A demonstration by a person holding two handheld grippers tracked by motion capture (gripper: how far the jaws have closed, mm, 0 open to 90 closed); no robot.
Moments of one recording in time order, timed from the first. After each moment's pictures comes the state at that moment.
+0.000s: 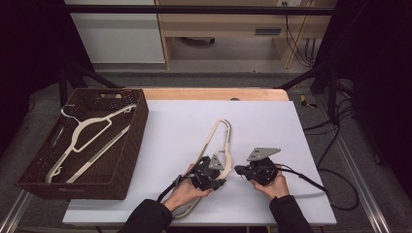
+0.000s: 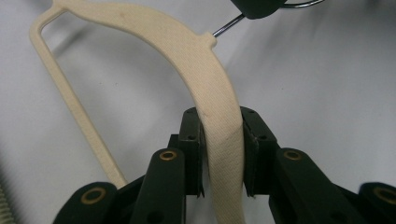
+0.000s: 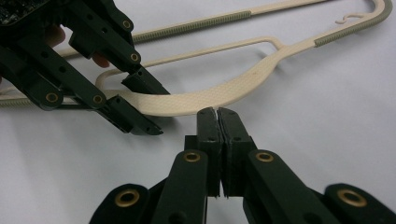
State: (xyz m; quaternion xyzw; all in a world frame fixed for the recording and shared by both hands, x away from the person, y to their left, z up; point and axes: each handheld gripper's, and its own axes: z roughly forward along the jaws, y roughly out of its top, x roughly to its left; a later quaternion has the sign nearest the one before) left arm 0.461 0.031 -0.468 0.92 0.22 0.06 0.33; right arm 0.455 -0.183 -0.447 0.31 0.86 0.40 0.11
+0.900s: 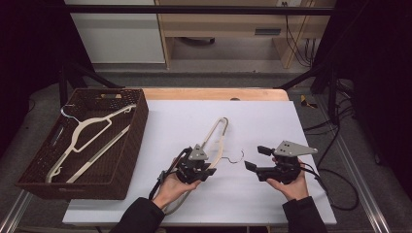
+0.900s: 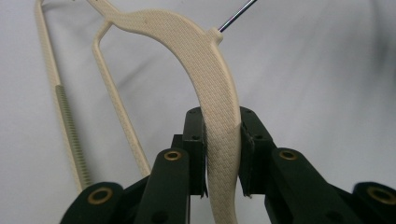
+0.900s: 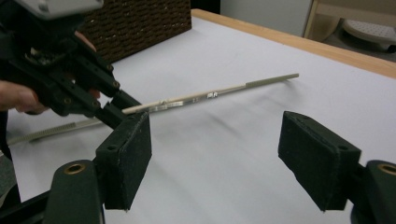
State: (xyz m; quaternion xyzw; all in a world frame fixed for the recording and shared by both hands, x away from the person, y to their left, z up) left arm 0.459 0.074 -0.429 0.87 0.27 0.08 0.40; right arm 0.434 -0.221 -0.396 0.33 0.78 0.51 0.17
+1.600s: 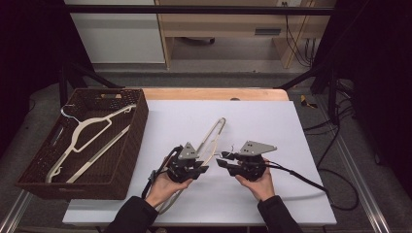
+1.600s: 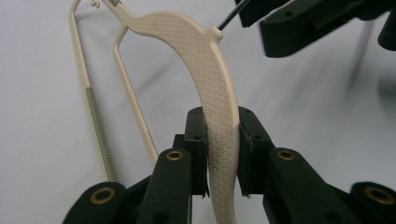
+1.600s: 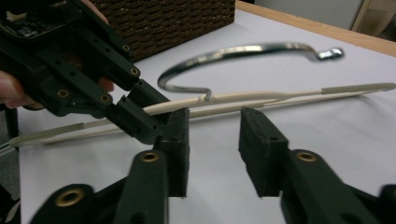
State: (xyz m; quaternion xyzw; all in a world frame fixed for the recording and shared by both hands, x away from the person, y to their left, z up) left arm 0.456 0.092 -0.421 0.87 0.27 0.10 0.41; right arm 0.455 -0.144 -0.420 0.29 0.79 0.52 0.13
